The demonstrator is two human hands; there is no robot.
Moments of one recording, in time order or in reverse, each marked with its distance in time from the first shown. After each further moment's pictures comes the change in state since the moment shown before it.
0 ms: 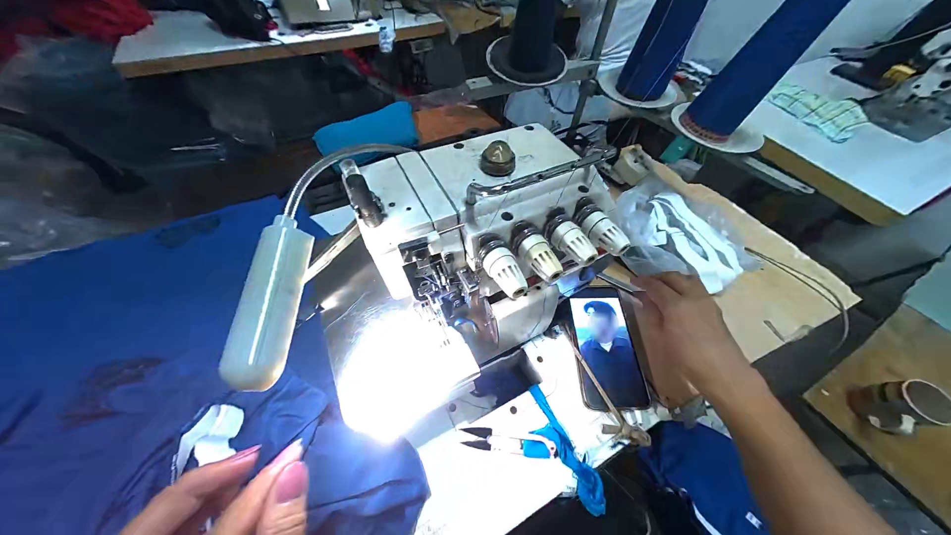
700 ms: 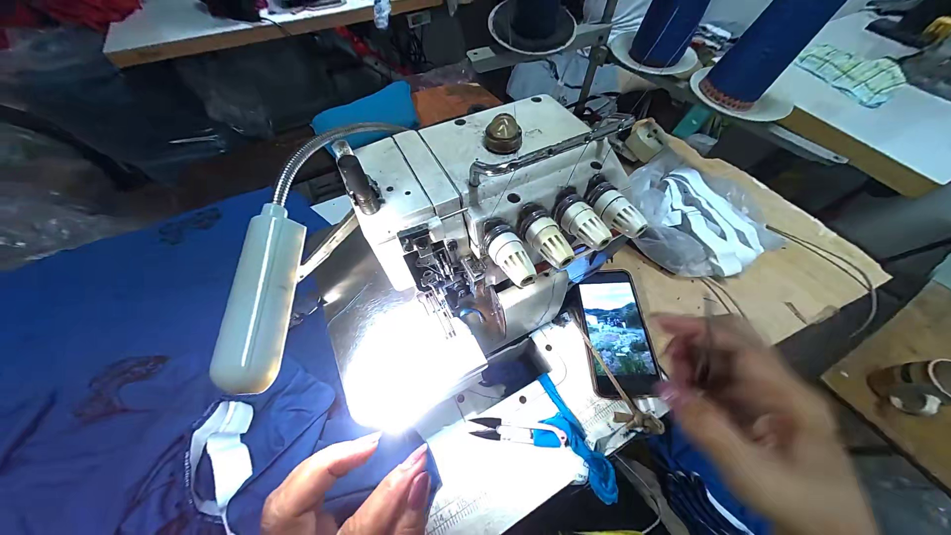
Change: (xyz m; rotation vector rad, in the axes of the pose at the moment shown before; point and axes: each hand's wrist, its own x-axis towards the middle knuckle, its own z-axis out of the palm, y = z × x) left_hand -0.018 0.016 0.025 -0.130 -0.184 -0.004; right_hand -0.075 -0.076 -0.040 0.692 0.136 -0.025
